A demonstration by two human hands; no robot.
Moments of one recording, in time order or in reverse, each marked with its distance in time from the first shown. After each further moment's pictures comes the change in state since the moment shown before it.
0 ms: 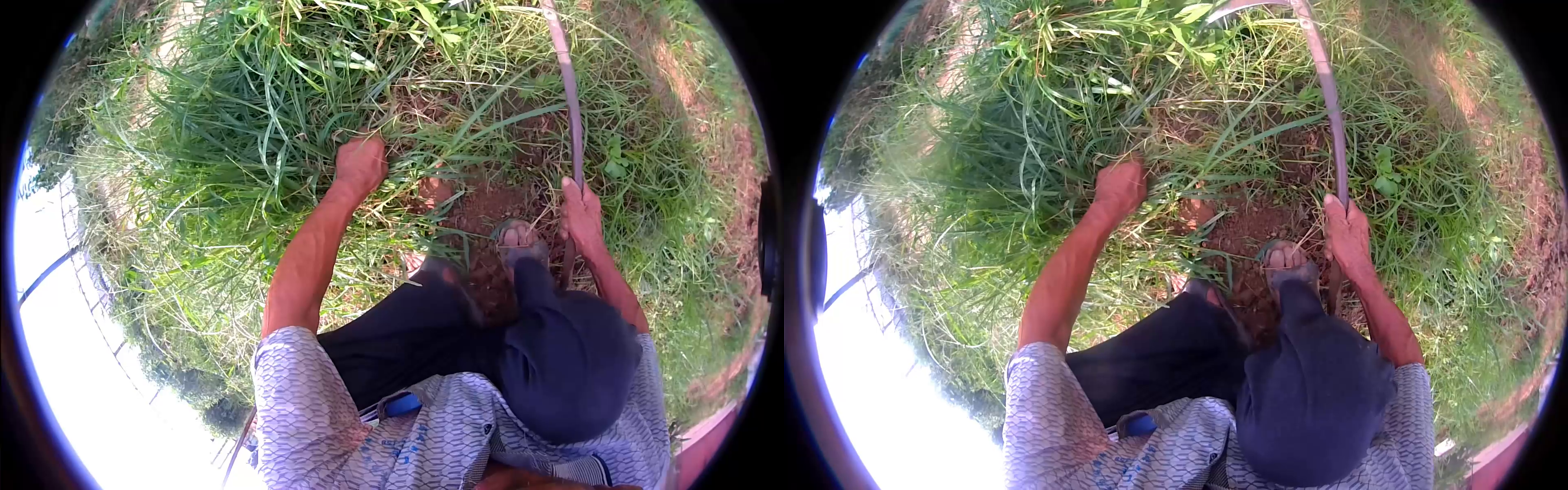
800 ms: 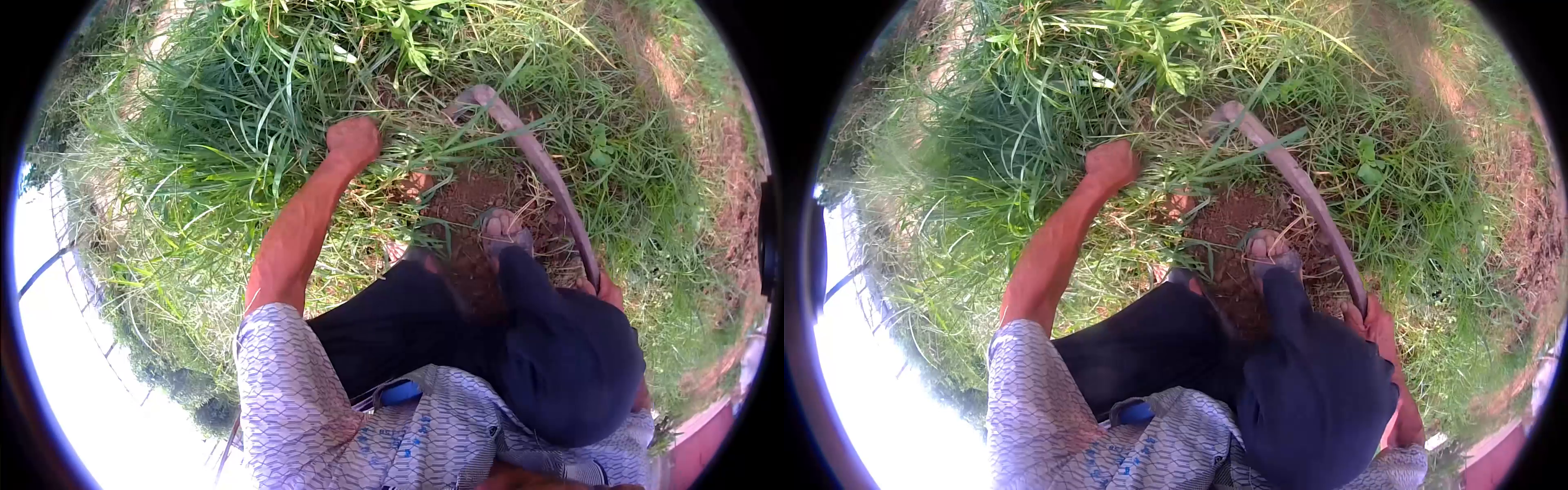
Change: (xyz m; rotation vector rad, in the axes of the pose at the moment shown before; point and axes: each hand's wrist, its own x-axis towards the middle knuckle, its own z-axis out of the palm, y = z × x) left_hand 0.024 0.028 -0.036 -0.008 -0.316 -0.169; right_hand -0.130 0.047 -0.095 -0.810 0.061 -0.104
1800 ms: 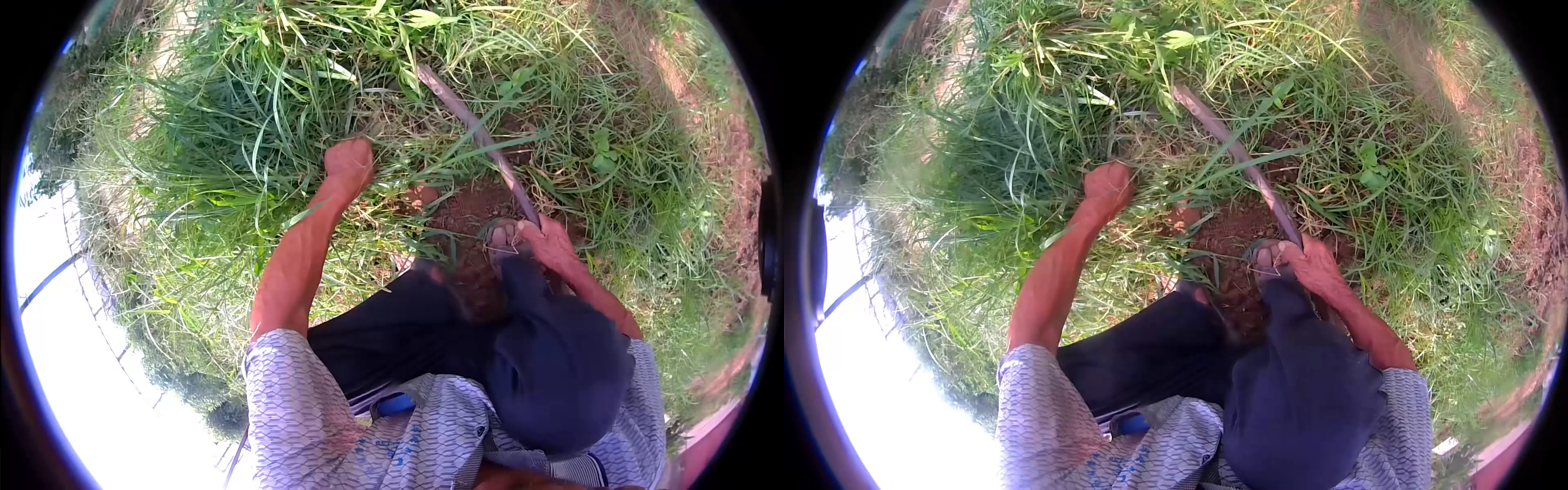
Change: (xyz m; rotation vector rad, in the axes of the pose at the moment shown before) left_hand -0.011 -0.018 0.026 -0.002 0.284 0.100; right_hand 0.109 -0.073 0.058 0.313 -0.271 -0.097
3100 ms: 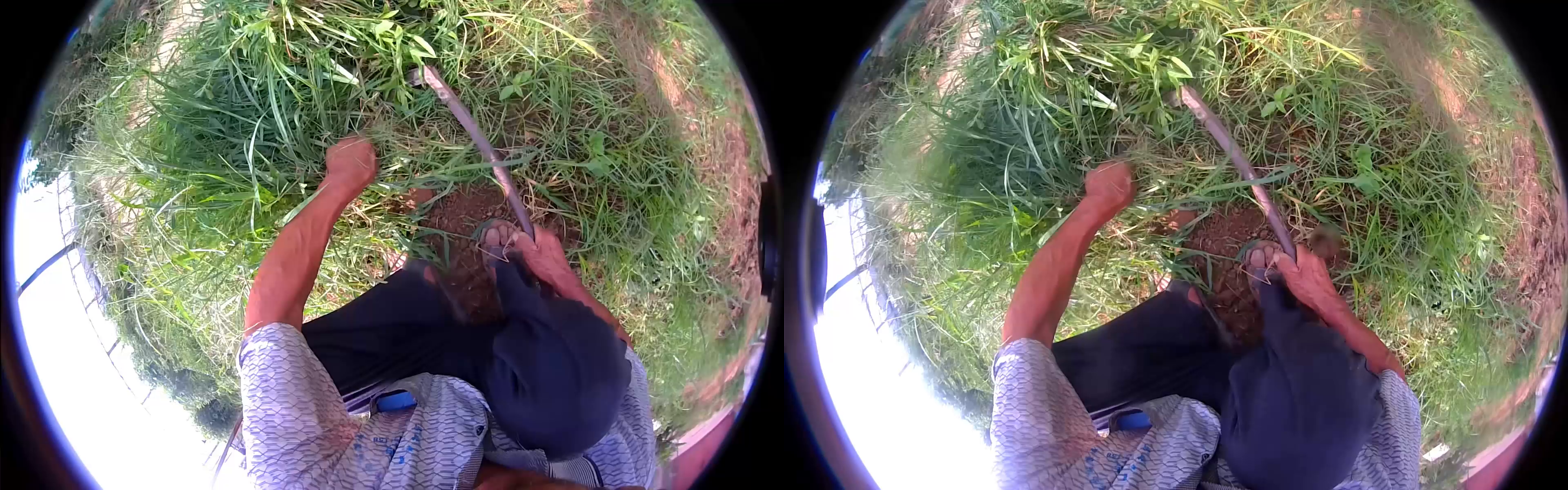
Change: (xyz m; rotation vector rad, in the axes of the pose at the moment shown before) left_hand -0.003 0.014 -0.011 0.059 -0.126 0.021; right_hand -0.012 0.002 -0.001 0.069 0.031 -0.117
